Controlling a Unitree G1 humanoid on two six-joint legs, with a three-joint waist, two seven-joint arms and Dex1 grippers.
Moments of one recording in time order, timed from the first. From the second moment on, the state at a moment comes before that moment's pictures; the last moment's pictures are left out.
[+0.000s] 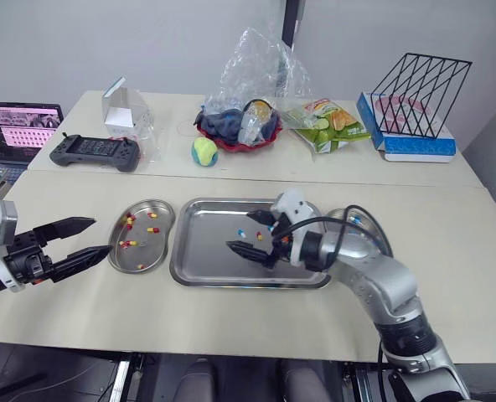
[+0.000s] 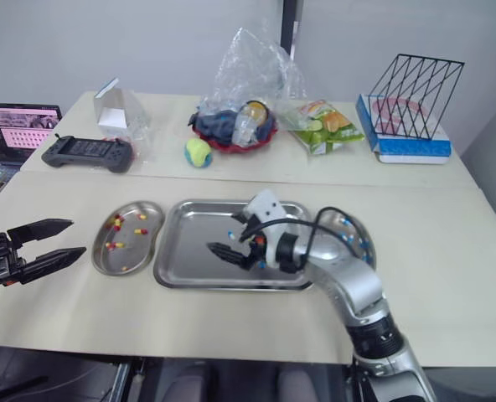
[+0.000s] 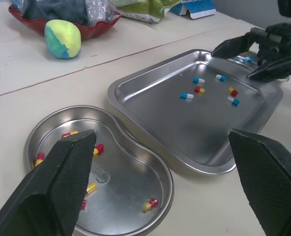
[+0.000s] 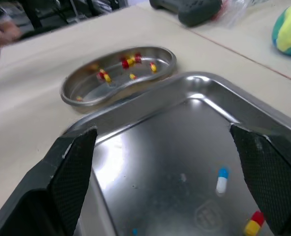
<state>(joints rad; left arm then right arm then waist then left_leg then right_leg) 0.03 0.95 0.61 -0.03 -0.71 0.48 -1.28 -0.48 -0.32 0.29 -0.33 0.37 0.75 0.53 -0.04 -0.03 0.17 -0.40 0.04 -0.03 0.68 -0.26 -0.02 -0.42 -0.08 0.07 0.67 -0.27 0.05</state>
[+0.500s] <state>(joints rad) 0.11 0.94 0.61 -0.10 -0.70 0.48 -1.24 -0.50 -0.10 0.38 -0.11 0.17 0.73 0.35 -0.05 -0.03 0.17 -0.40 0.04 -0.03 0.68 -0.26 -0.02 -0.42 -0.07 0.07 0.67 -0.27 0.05</state>
